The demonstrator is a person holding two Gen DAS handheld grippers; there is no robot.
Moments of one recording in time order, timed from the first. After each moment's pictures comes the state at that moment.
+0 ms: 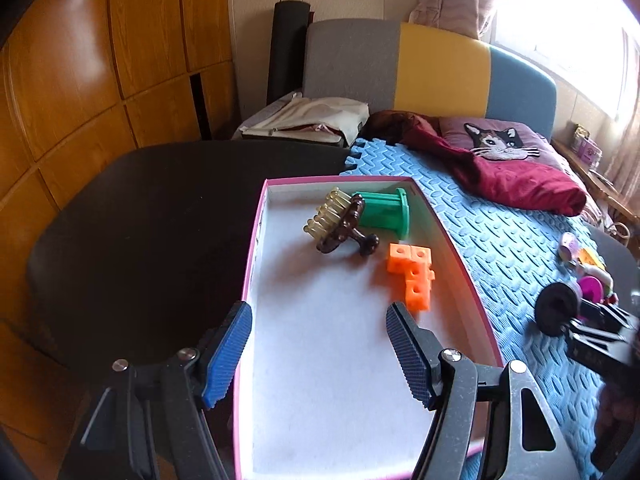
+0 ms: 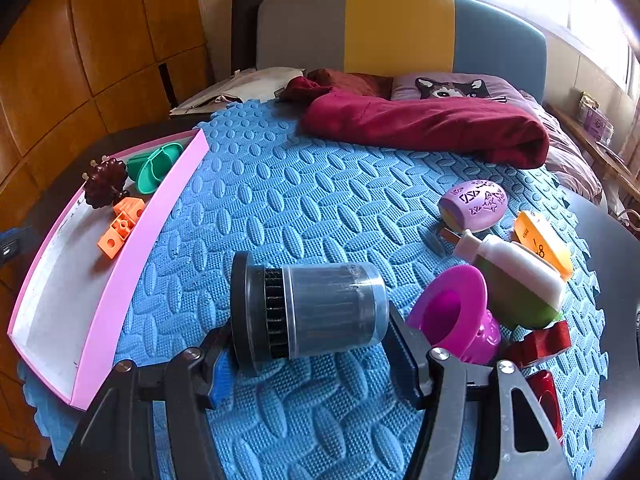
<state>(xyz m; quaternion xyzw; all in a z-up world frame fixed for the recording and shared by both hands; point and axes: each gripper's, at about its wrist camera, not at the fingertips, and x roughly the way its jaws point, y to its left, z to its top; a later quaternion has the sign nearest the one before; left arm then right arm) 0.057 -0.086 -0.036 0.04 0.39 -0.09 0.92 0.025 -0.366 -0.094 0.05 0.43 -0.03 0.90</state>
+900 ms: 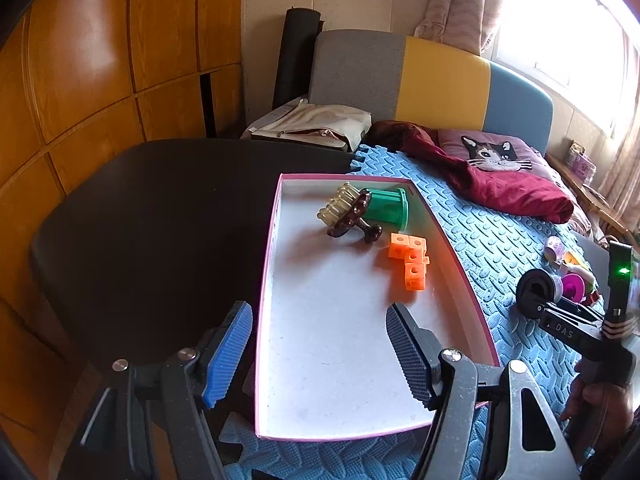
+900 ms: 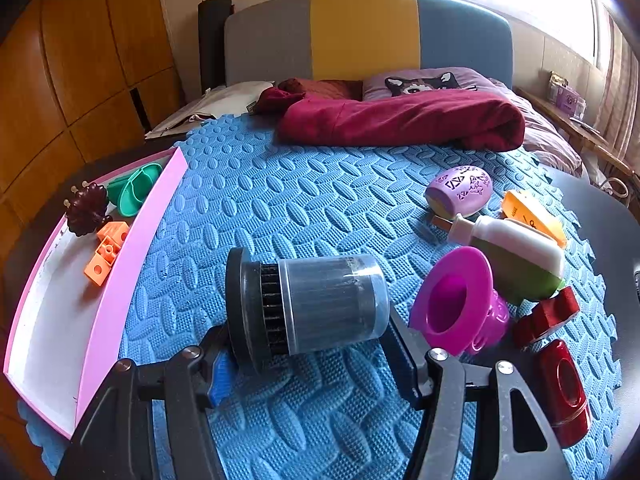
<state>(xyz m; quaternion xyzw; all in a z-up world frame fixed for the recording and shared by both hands) 0.028 -0.060 -0.031 0.01 0.38 -0.10 0.92 0.023 -0.361 -0.100 0.09 0.40 -0.08 0.91</state>
